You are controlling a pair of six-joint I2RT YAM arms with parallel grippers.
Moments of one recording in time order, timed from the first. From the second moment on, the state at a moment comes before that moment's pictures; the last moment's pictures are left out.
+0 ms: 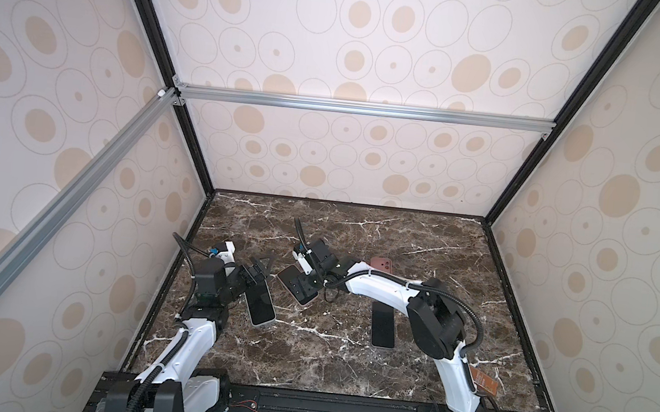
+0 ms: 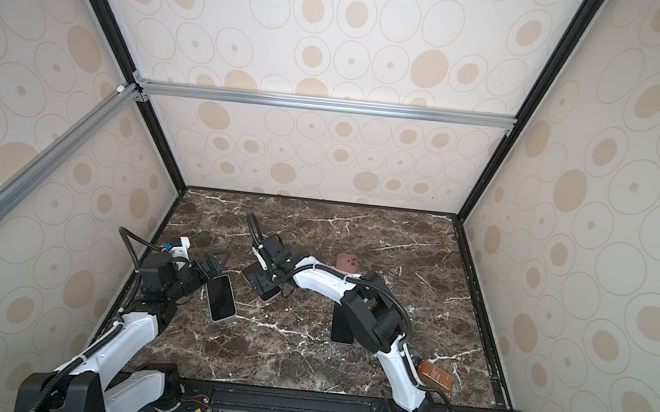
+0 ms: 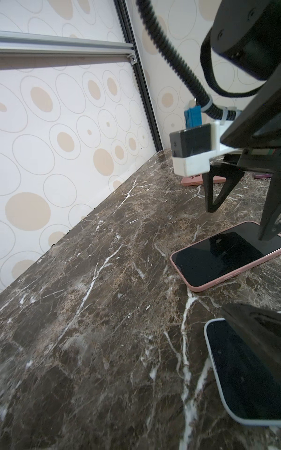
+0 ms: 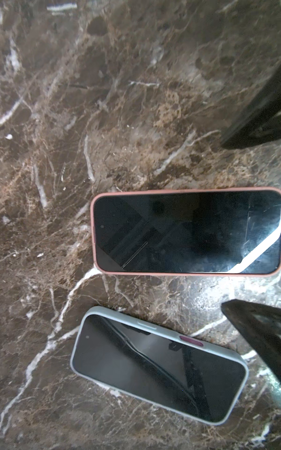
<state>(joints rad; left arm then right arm) 0.10 1.01 0.38 0.24 0.48 -0.78 0.91 2.20 1.72 -0.48 -0.01 0.16</state>
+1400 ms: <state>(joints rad) 0.10 1.06 0.34 0.23 0.51 -0.77 0.95 2.29 1.77 -0.57 0.06 0.15</state>
